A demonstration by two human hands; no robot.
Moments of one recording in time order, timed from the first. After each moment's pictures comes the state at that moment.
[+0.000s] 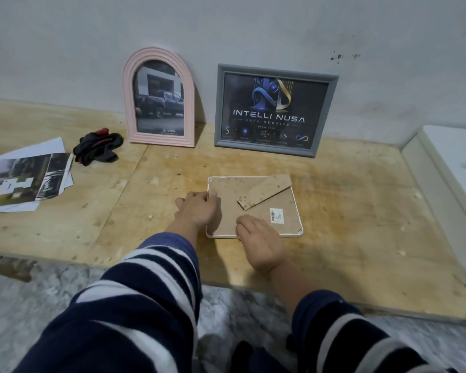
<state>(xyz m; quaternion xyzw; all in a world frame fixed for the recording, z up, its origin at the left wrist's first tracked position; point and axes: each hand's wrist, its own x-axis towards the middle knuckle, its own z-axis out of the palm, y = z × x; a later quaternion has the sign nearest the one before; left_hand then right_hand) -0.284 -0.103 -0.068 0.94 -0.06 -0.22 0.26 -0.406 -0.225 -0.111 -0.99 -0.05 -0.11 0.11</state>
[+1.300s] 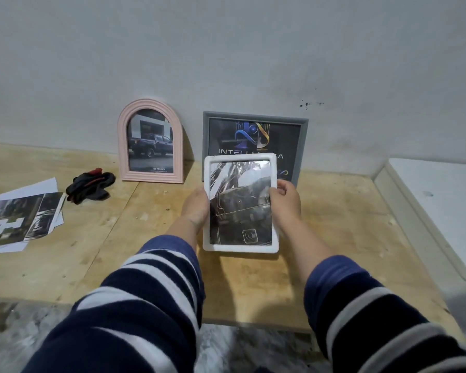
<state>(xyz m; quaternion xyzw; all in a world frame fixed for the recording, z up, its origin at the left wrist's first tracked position) -0.249 -0.153 -0.023 0.80 0.02 -0.23 0.55 -0.346 -0.309 0.002 -0.69 0.37 -0.20 0.59</state>
